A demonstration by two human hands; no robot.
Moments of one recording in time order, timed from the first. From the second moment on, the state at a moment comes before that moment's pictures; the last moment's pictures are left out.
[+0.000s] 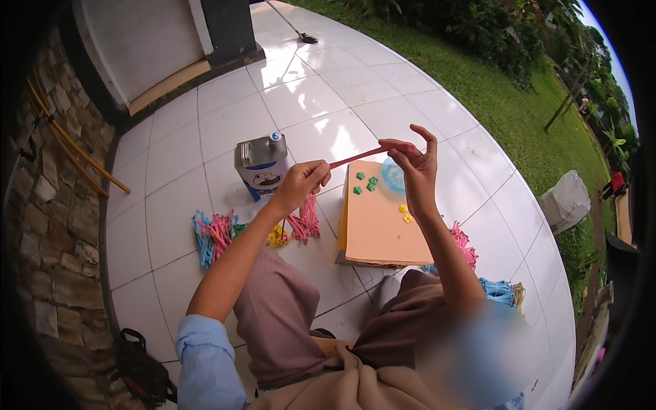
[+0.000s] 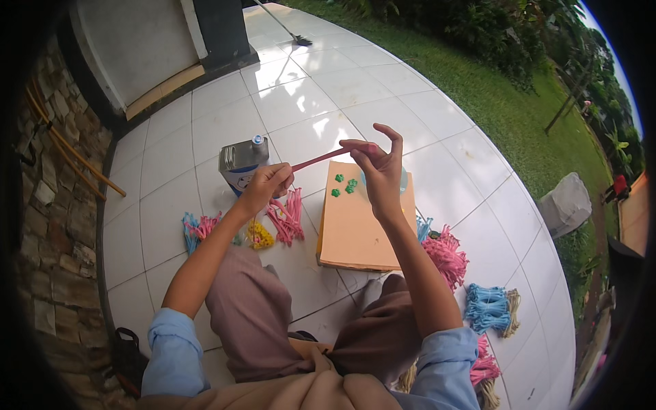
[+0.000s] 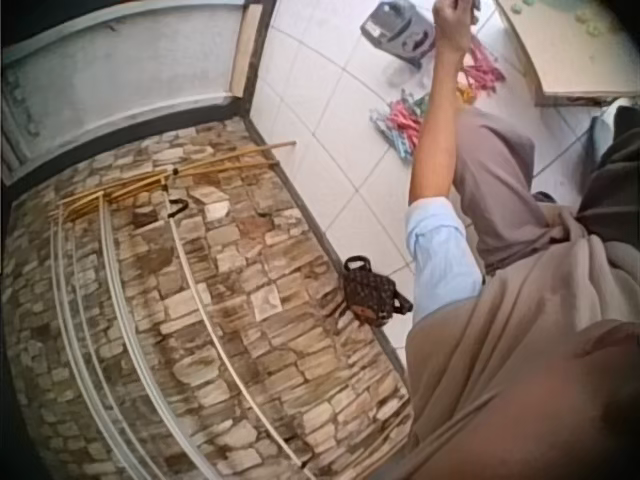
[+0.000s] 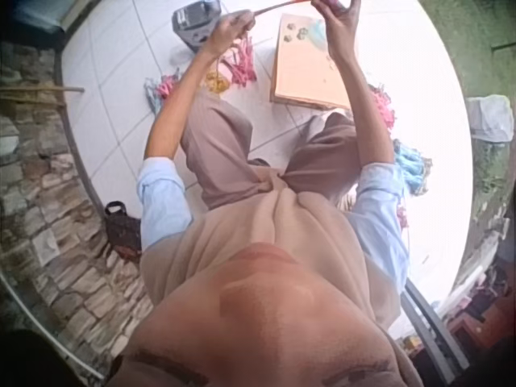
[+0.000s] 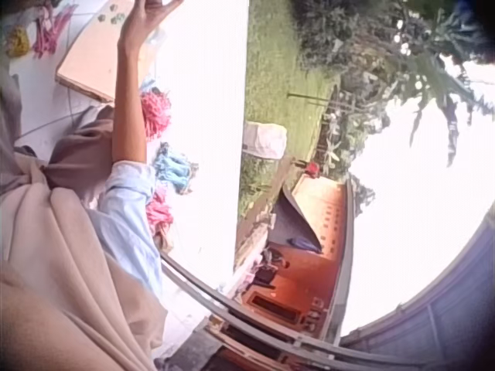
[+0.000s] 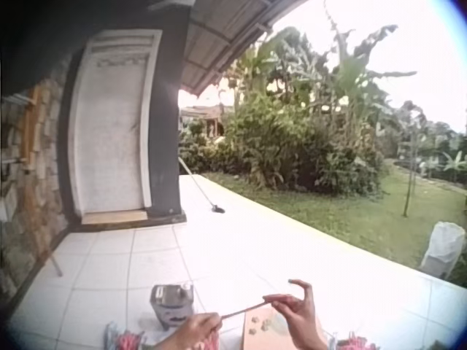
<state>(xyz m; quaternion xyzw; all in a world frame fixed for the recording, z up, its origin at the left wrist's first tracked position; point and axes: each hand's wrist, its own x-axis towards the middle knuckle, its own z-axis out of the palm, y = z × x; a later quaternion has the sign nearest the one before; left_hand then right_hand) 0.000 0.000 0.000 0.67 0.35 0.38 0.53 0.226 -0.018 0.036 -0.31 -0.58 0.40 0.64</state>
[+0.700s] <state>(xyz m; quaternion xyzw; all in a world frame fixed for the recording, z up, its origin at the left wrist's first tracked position) -0.001 0.014 -0.032 0.57 0.51 0.37 0.53 0.230 0.028 -0.121 -0.48 -0.81 0.15 0.29</state>
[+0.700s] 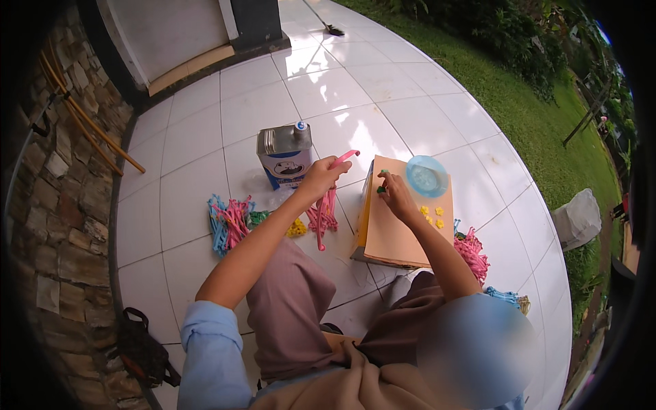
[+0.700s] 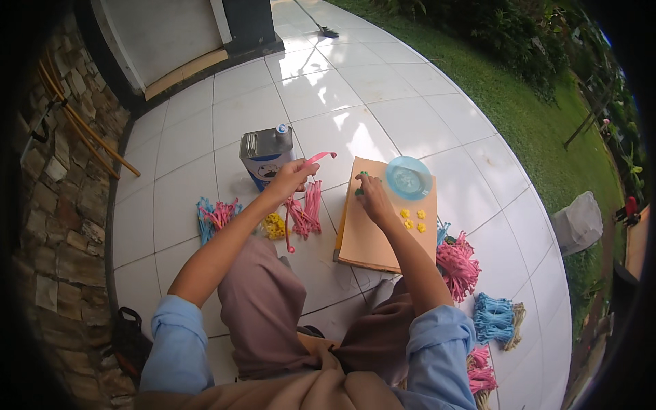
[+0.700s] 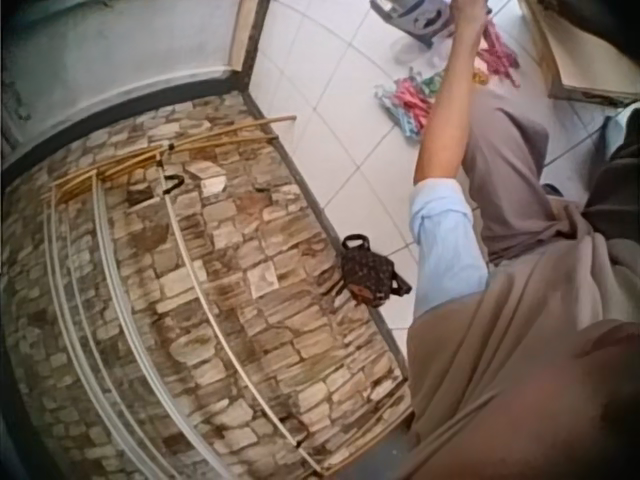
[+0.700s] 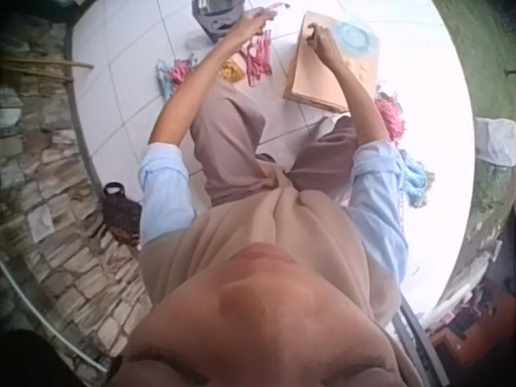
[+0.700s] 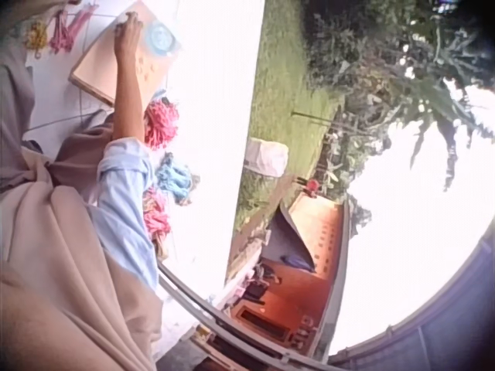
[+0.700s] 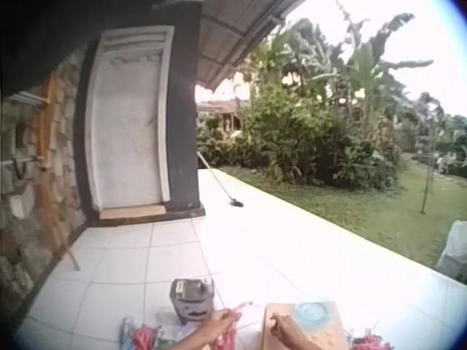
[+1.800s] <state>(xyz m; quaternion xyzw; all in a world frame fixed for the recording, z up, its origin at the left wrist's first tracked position) 0.040 -0.028 0.028 0.60 0.36 0.54 0.46 0.186 -0.044 0.076 -0.38 -0.58 0.35 0.63</state>
